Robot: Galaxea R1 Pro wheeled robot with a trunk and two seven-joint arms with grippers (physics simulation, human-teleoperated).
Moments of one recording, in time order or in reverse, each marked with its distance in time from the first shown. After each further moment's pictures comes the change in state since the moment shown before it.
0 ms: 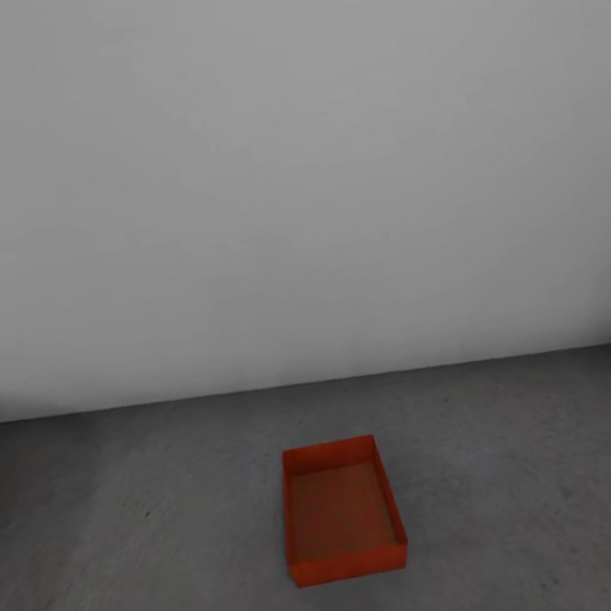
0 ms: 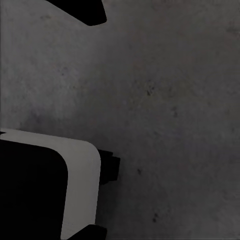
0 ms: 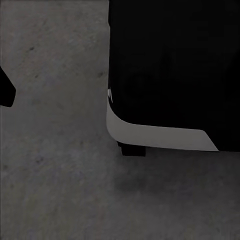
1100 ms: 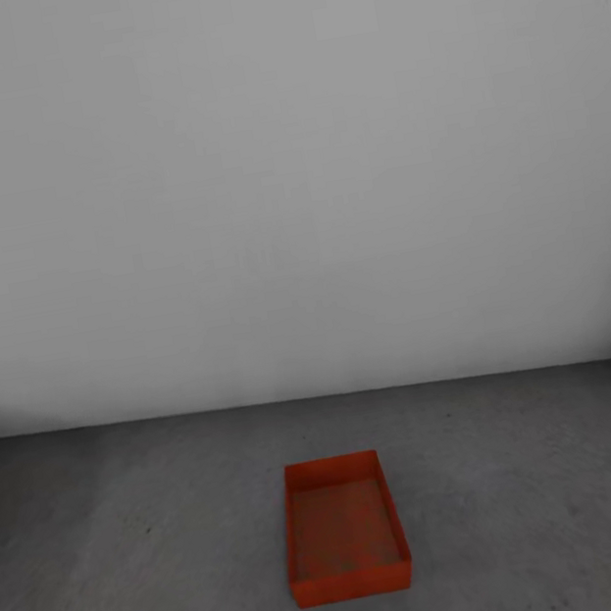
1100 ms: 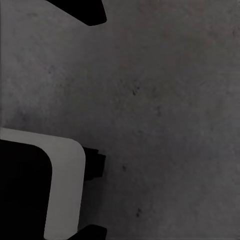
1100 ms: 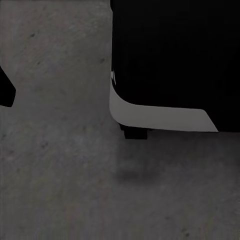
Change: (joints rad) left arm 0.000 0.000 0.000 0.000 0.000 0.000 0.000; right arm 0.000 -0.004 0.000 -0.001 -0.002 0.001 0.000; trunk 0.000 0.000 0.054
